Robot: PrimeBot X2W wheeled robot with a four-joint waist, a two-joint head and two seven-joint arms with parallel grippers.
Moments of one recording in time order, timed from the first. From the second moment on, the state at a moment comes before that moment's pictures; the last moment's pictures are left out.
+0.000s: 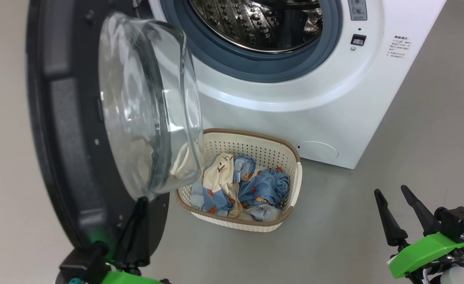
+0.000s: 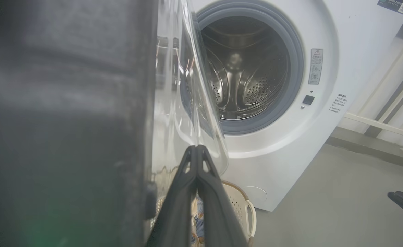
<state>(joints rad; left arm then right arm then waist) 0.00 0.15 -0.36 -0.12 -0.47 0.24 -0.23 -0.14 -0.28 0.09 0.35 0.41 0.13 -0.25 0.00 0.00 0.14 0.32</state>
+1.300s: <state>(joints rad) 0.01 0.21 -0.10 -0.03 -0.54 0.29 -0.25 -0.17 -0.28 0.10 0.35 0.41 0.13 -0.25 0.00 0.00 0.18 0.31</state>
